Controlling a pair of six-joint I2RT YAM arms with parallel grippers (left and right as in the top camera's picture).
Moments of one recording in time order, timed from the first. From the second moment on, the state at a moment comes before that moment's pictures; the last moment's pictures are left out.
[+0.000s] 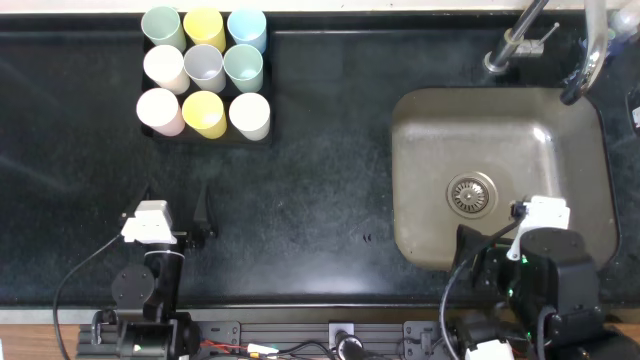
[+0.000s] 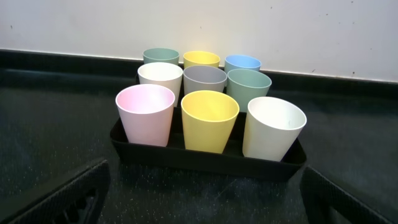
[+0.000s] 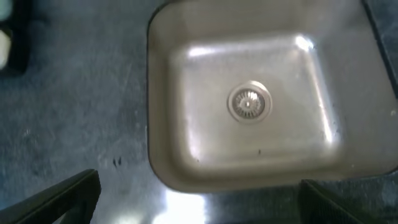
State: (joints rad) left arm 0.00 0.01 0.01 -0.08 0.03 -0.10; right arm 0.23 0.65 1.16 -1.38 0.16 0.32
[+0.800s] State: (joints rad) left arm 0.00 0.01 0.01 -0.08 0.03 -0.10; right arm 0.09 0.22 0.22 0.01 0.16 0.33
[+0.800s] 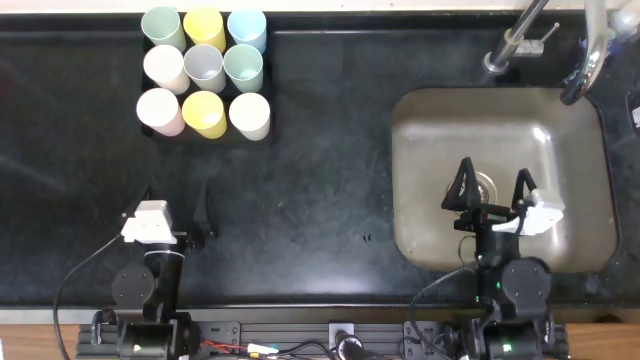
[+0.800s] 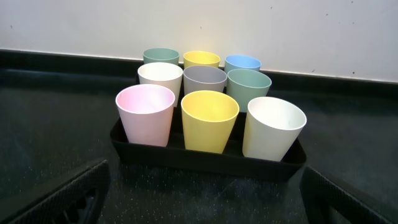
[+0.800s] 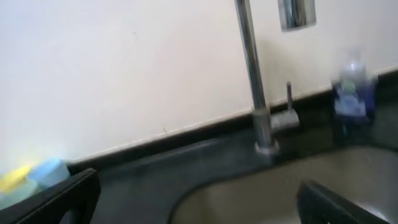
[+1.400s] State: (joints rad) left arm 0.00 0.01 0.01 -0.08 0.03 -0.10; right arm 0.09 0.01 0.02 -0.01 0.16 0.33
